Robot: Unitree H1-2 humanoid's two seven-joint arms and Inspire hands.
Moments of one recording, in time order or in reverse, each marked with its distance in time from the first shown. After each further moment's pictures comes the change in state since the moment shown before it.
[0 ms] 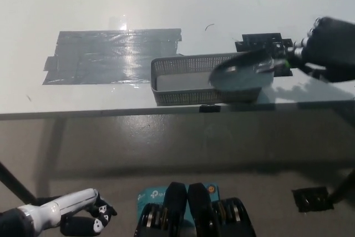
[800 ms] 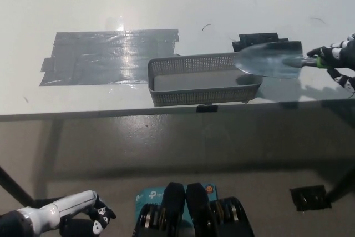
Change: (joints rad) left_arm 0.016 0.009 -0.005 0.000 -0.009 0.000 0.020; right_arm 0.212 0.020 -0.309 0.068 0.116 0.030 0.046
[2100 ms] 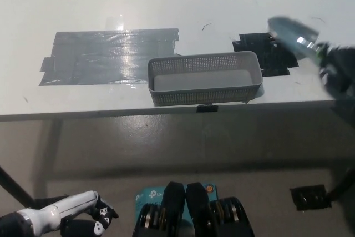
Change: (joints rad) left_arm 0.006 0.002 -0.002 -0.013 -0.024 0.000 0.015; right_arm -0.132 0.344 0.026 0.695 -0.064 0.371 -0.428
